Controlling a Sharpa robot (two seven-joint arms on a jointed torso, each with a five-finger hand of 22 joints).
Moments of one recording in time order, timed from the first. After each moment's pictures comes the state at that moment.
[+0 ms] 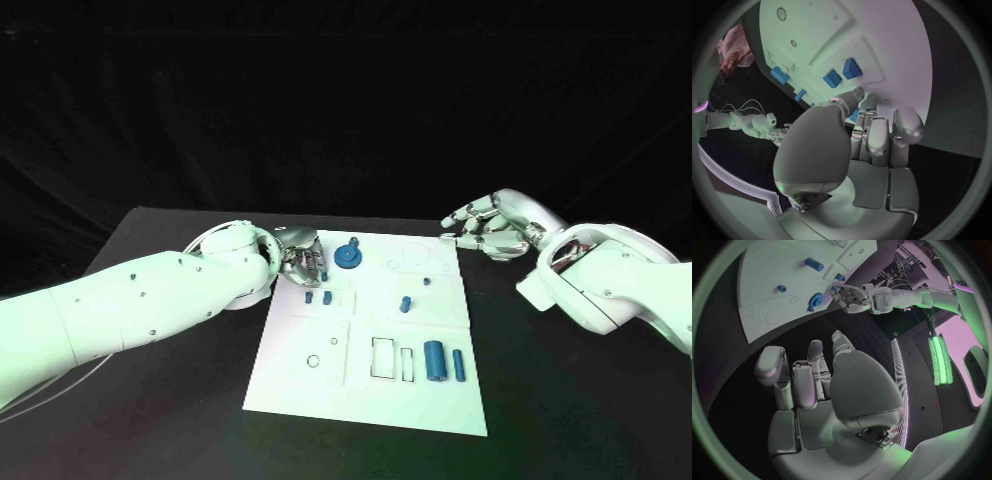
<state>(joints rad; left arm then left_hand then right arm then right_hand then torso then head) 1.19 -0.71 0.01 1.34 -1.44 -0.05 -0.23 1.41 -0.22 0.53 0.06 0.05 1.07 0.14 0.06 0.11 1.23 0.06 0.20 0.16 1.45 -0.02 1.28 1.08 0.11 1.35 0.08 1.24 1.09 1.34 -0.98 -0.12 1.65 -0.95 -0.44 -0.04 1.38 -0.04 -0.04 0.22 0.27 0.98 0.14 0.11 0.19 1.01 0.06 0.79 0.80 1.47 -0.01 1.34 1.22 0.10 1.32 0.09 1.08 1.23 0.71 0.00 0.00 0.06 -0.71</state>
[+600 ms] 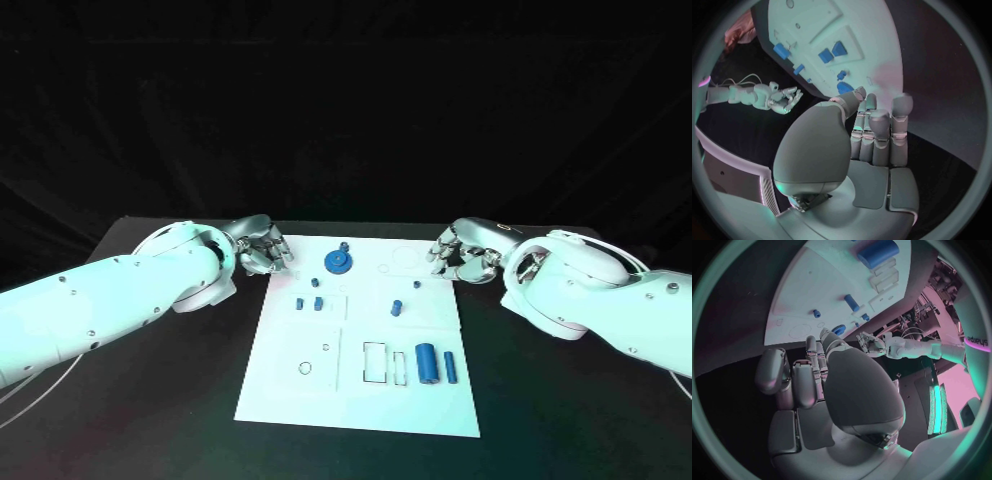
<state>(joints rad) 1.21 -0.82 0.02 1.35 -1.21 -0.16 -0.16 1.42 -0.23 0.55 0.05 0.05 1.11 0.14 0.09 0.11 1.23 0.06 0.19 0.17 1.36 -0.02 1.11 0.84 0.14 1.21 0.07 1.03 0.84 1.31 -0.91 -0.13 1.62 -1.40 -0.30 -0.22 1.53 -0.10 0.17 0.21 0.21 1.06 0.13 0.10 0.18 1.11 0.07 0.24 0.28 1.47 -0.01 1.34 1.24 0.10 1.37 0.09 1.14 1.30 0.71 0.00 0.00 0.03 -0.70</state>
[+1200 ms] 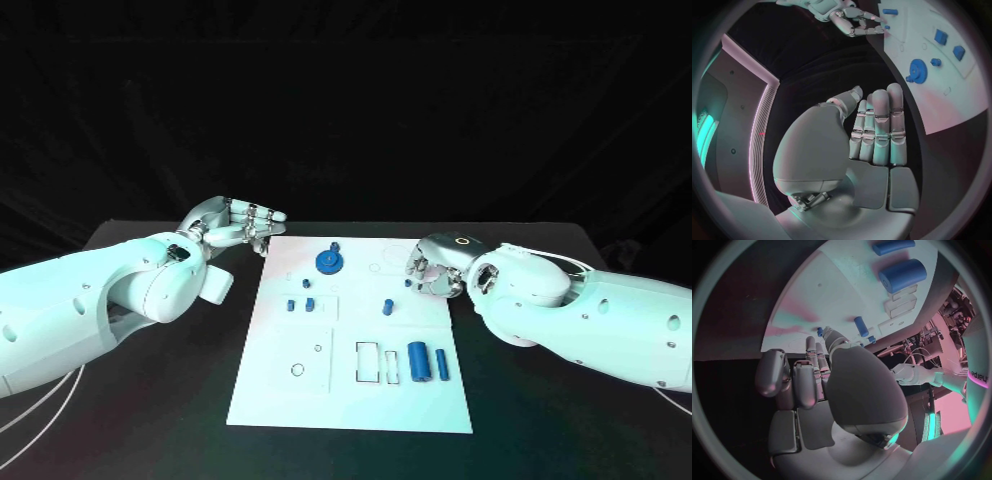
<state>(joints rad) 1.21 -0.94 0.02 1.51 -0.30 -0.31 0.18 1.38 -0.21 0.49 0.06 0.05 1.11 0.15 0.09 0.10 1.22 0.07 0.19 0.18 1.26 0.00 0.88 0.57 0.18 1.13 0.08 0.81 0.62 1.25 -0.82 -0.13 1.57 -1.66 -0.26 -0.33 1.50 -0.15 0.21 0.23 0.20 1.06 0.14 0.07 0.17 1.12 0.07 0.19 0.22 1.47 -0.01 1.35 1.26 0.10 1.39 0.10 1.17 1.31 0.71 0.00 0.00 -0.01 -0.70</state>
